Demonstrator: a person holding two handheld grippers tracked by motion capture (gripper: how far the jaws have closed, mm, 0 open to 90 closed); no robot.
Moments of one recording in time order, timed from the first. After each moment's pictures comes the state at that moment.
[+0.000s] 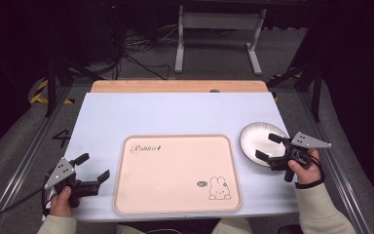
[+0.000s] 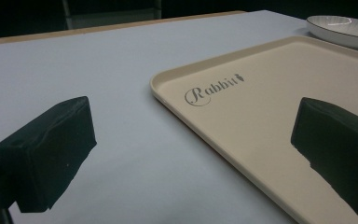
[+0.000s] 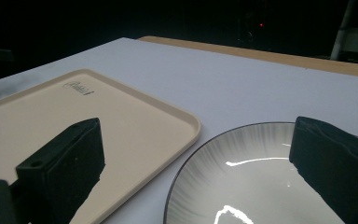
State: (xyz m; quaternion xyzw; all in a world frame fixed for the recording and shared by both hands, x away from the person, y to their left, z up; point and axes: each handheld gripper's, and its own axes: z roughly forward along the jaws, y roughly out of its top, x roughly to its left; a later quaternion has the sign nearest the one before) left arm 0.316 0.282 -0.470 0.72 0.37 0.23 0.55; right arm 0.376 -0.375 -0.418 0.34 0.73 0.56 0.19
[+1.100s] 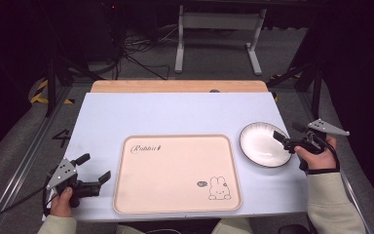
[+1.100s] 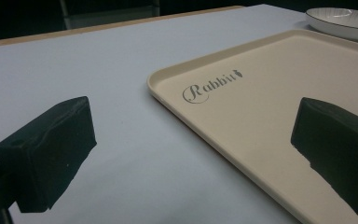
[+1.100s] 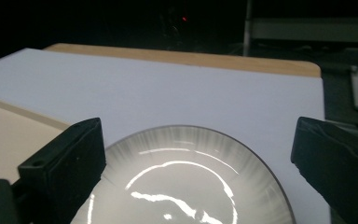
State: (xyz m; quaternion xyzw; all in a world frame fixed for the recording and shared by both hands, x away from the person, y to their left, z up) left arm 0.315 0.280 -0.470 0.72 0.36 0.24 0.54; right arm 0.404 -0.421 -0.401 0.45 0.69 0.50 0.26
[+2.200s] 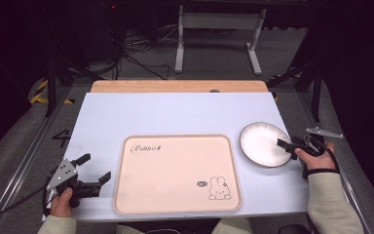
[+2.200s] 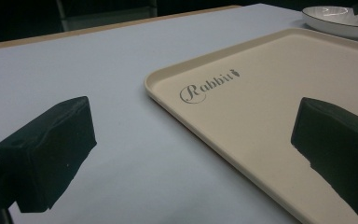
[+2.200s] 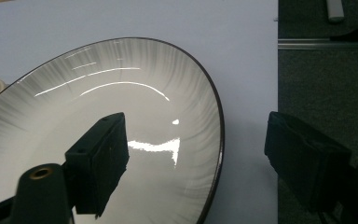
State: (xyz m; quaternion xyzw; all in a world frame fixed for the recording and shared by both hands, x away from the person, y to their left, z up) left arm 0.314 0.279 -0.470 0.73 0.35 0.24 0.54; right arm 0.416 -0.454 -0.449 0.57 0.68 0.42 0.20
